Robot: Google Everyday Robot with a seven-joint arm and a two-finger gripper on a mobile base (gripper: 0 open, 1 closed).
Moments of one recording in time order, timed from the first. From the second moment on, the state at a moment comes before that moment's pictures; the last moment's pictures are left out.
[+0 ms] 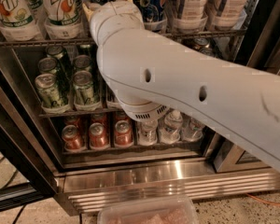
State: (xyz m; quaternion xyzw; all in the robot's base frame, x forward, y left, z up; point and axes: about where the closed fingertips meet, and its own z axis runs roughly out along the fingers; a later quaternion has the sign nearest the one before) arm 0.603 0.054 1.070 -0.15 0.67 0.02 0.73
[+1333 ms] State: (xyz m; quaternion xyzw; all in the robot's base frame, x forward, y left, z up) arm 0.597 0.053 1.082 -0.13 0.66 0.05 0.74
